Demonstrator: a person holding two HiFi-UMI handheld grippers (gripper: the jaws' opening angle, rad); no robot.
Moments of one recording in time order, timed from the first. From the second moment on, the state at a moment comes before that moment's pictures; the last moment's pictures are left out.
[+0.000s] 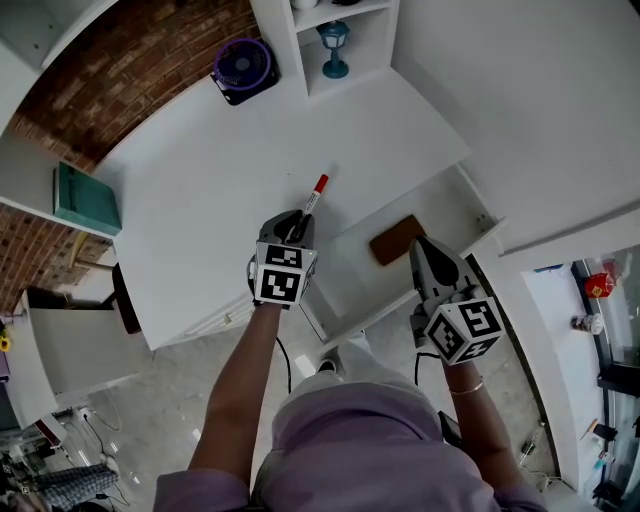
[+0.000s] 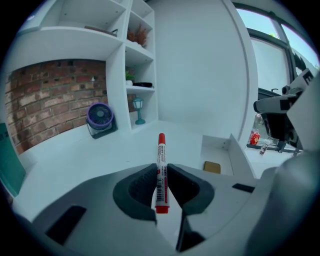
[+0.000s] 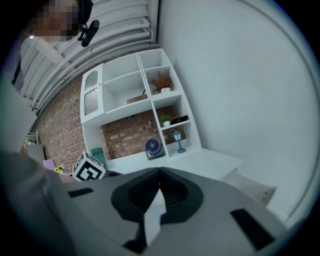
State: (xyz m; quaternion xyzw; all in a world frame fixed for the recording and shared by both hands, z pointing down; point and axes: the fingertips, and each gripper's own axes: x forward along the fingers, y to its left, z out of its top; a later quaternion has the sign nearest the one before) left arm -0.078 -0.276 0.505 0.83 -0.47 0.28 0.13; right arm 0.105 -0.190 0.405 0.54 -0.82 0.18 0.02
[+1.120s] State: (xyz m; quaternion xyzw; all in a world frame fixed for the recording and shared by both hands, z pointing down) left arm 0.007 -0.221 0.502 0.87 -0.38 0.28 0.13; right arm 0.138 -0.162 0.394 0.58 -0.80 0.17 0.01
